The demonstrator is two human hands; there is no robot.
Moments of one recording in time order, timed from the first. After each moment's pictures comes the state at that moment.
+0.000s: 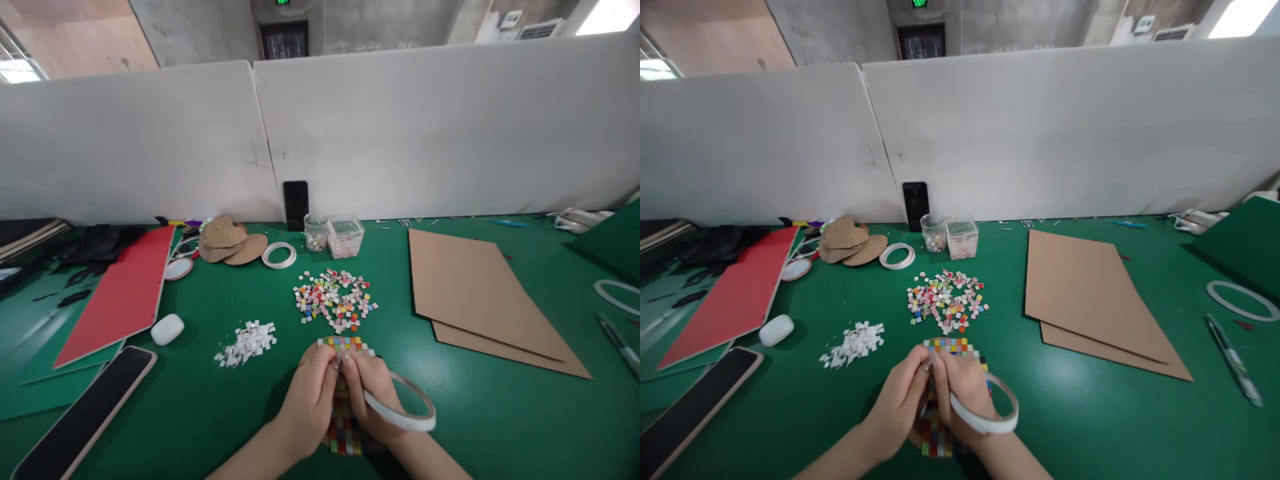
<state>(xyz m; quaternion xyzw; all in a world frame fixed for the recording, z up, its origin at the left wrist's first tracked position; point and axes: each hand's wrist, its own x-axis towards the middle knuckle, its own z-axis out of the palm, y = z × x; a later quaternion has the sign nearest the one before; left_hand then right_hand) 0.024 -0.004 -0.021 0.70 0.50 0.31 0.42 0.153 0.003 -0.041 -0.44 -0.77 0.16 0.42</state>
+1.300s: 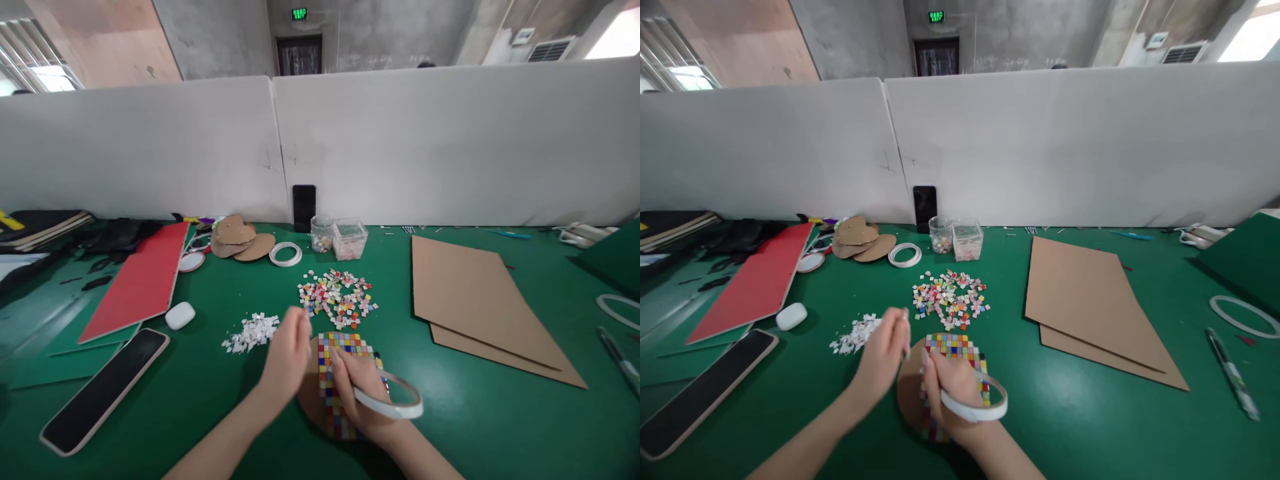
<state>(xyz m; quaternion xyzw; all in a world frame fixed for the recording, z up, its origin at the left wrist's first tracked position) 0.011 0.012 -0.004 0.69 0.58 0.34 0.26 0.148 -0.006 -0.029 -0.43 -0.77 0.24 0.40</state>
